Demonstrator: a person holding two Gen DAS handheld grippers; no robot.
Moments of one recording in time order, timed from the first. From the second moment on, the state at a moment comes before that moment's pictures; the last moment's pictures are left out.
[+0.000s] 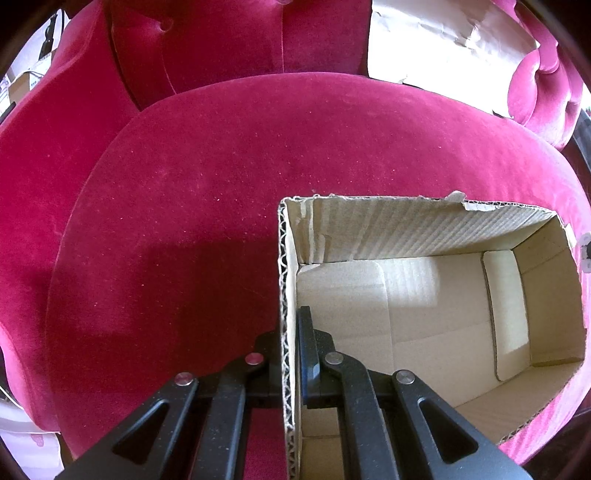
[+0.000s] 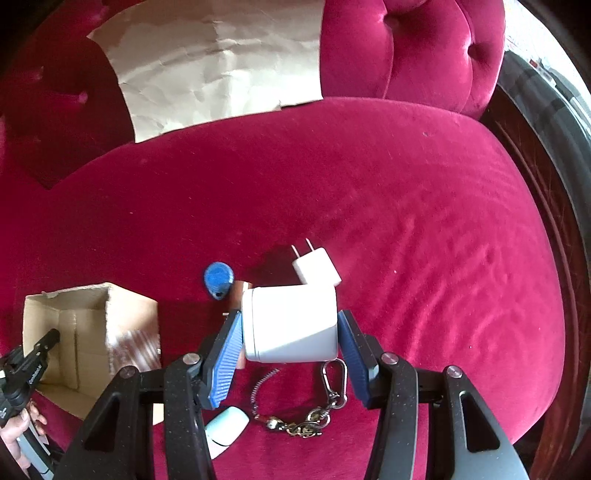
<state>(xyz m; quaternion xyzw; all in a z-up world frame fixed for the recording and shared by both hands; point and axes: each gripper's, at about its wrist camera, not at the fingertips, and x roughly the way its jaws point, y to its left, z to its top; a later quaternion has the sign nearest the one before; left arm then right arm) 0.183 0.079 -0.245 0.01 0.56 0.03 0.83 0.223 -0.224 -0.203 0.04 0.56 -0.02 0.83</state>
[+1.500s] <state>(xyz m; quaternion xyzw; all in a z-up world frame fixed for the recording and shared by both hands) 0.187 0.072 -0.249 0.02 0.56 0.03 0.83 0.211 -0.061 -0.170 -0.03 0.53 0.13 0.84</state>
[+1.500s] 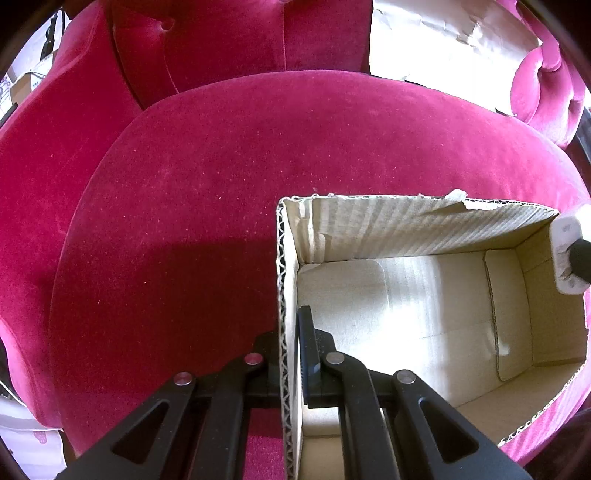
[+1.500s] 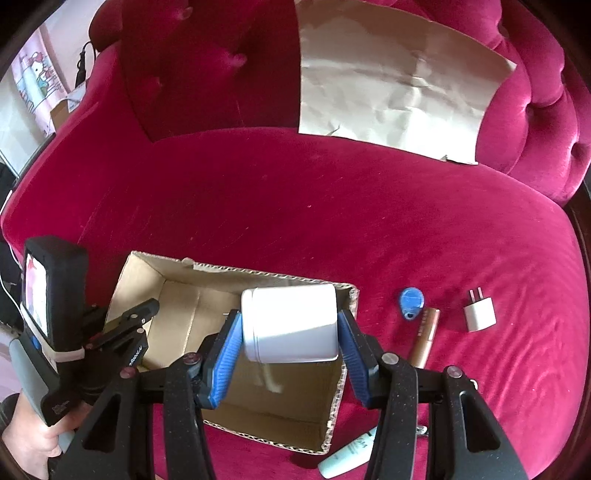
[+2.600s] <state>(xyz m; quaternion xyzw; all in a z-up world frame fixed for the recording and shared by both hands) 0.186 0.071 -0.247 0.02 0.56 0.03 0.83 0.205 -0.030 -0.207 -0.07 0.54 0.15 0.83</state>
